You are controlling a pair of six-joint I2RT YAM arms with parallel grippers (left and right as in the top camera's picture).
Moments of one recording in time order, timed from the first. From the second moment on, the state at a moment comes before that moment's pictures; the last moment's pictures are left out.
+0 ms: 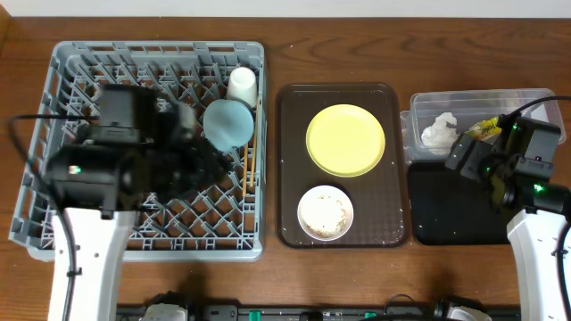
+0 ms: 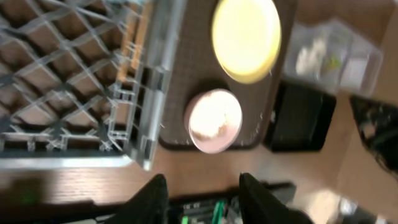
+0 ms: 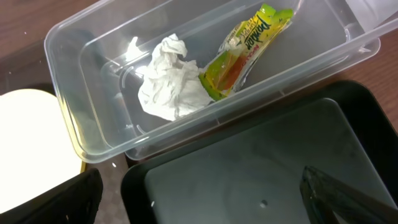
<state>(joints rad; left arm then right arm) -0.14 1.24 1.49 -1.43 0.45 -0.48 -0.22 1.19 0.88 -0.62 -0.03 0.22</state>
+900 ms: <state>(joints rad) -0.70 1.35 1.49 -1.28 0.31 -0.56 -0.22 1.19 0.88 -0.62 -0.03 0.22</state>
